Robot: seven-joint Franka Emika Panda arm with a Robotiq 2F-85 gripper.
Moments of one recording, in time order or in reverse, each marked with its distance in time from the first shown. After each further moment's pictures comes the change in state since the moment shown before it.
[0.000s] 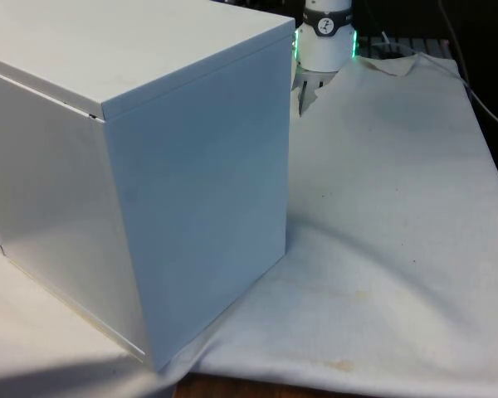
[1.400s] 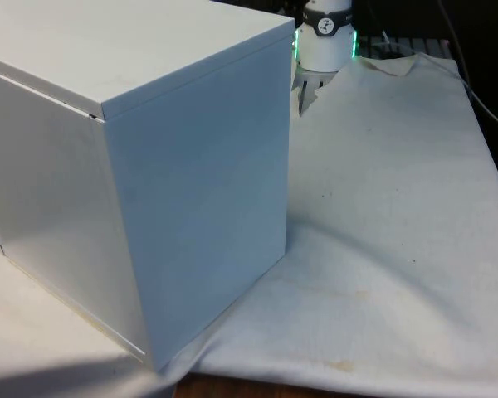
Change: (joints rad) arm 0.003 -0.160 0.070 -0.154 -0.001 -0.055 0.026
